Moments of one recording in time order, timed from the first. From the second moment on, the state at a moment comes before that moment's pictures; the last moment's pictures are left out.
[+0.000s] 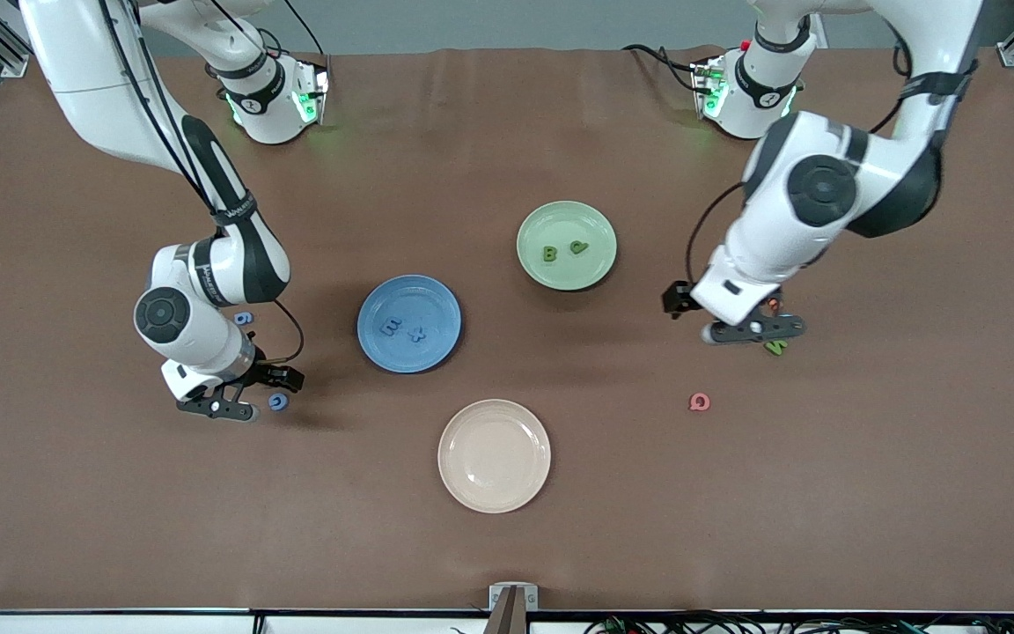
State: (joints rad) left arm 0.01 0.18 -0.36 -1.94 0.02 2.12 -0.42; right arm 0.18 0.56 -0.04 -1.91 0.00 2.50 0.28
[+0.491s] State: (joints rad) left arm 0.18 0.17 -0.36 -2.07 0.00 2.31 -0.23; right arm 0.18 0.62 -0.04 -1.86 -0.01 2.51 0.26
